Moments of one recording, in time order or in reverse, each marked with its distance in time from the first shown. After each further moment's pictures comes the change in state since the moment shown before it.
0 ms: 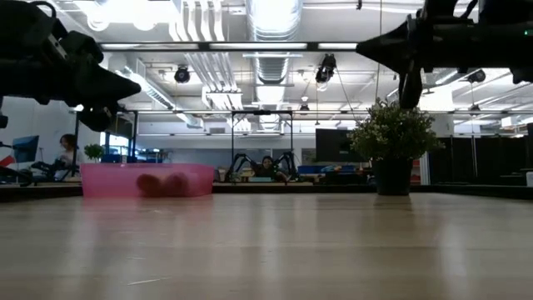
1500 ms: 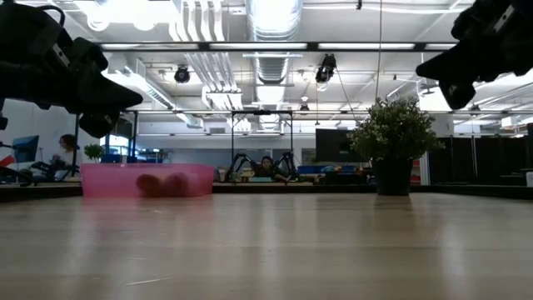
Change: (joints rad) left arm 0.000 0.082 -0.003 0.012 0.000 0.008; right arm -0.069 -0.879 0.023 -1.236 -0.236 -0.203
